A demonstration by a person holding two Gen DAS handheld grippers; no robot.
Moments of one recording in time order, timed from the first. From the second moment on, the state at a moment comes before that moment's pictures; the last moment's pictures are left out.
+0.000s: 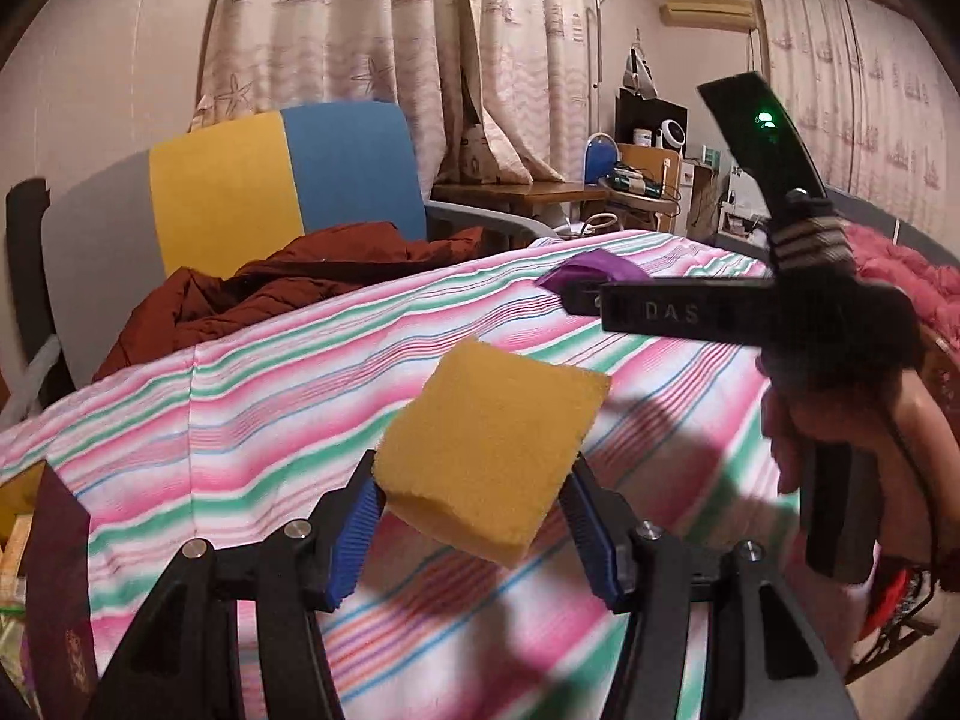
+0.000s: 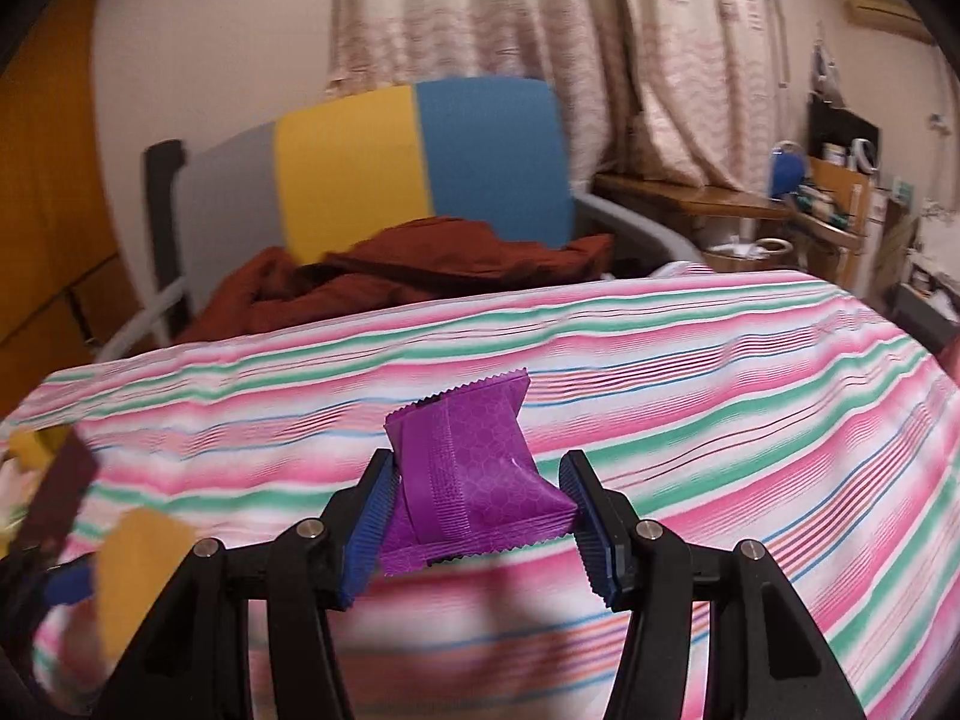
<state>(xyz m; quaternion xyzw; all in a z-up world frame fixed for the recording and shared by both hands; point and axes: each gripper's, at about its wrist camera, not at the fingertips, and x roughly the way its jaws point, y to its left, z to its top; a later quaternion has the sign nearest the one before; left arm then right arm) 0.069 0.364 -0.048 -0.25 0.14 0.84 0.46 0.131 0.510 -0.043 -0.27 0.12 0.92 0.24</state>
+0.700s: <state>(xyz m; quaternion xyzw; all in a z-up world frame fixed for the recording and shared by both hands) 0.065 0.147 -0.017 -0.28 -0.01 0.89 0.35 0.096 0.323 -0.026 -0.30 0.14 0.94 0.03</state>
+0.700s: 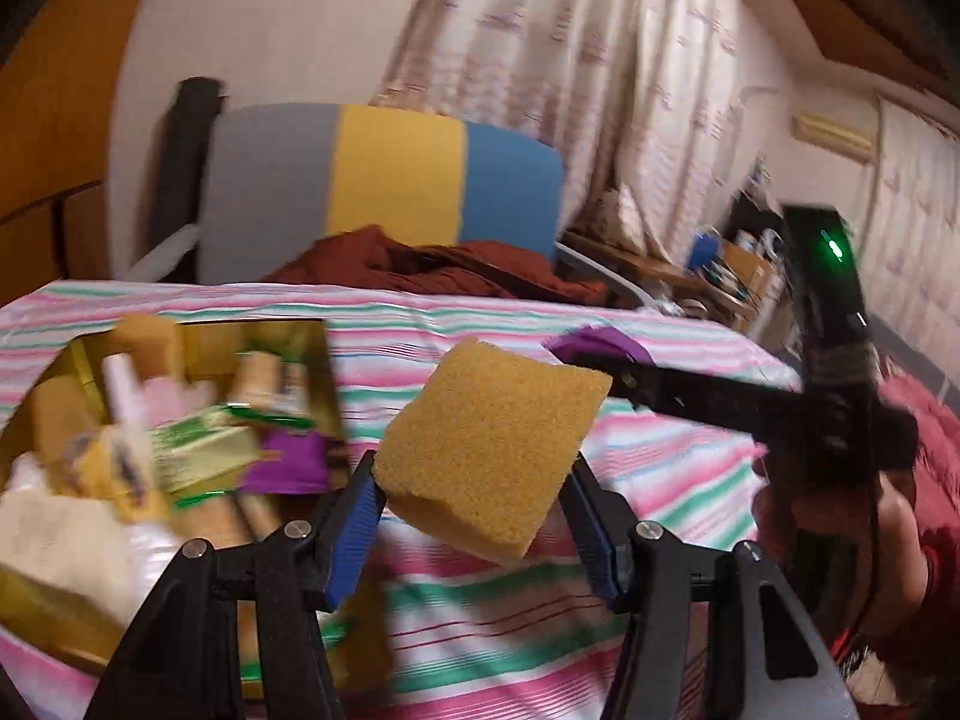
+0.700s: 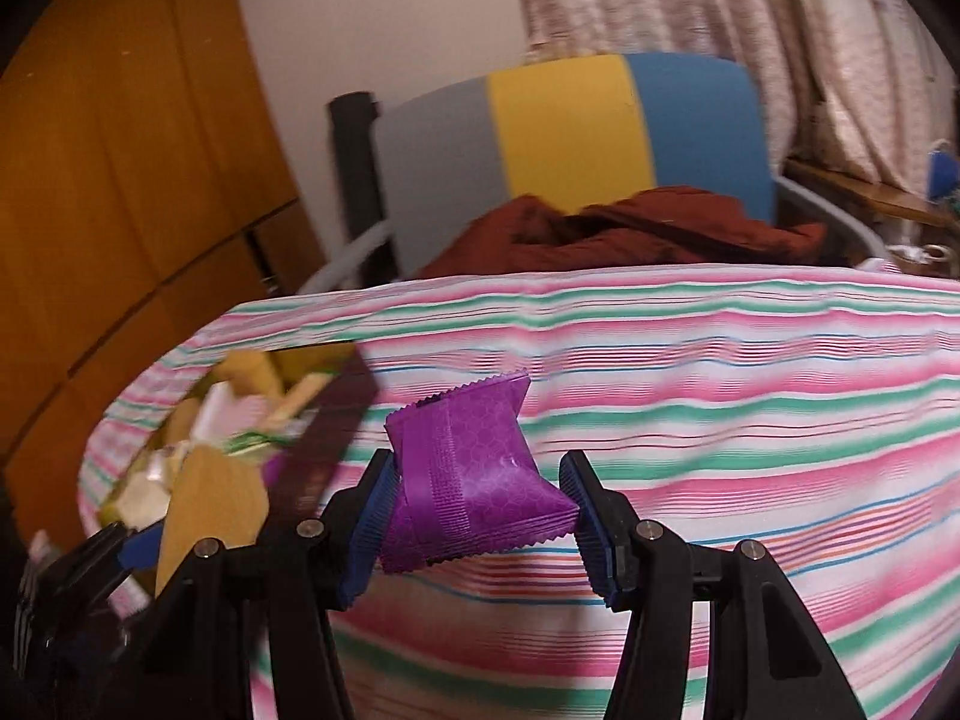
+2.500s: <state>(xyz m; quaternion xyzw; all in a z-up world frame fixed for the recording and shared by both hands) -0.123 0.054 -0.038 -0.45 0.08 0.88 0.14 0.054 0.184 -0.047 -0.35 0.19 0.91 -0.13</state>
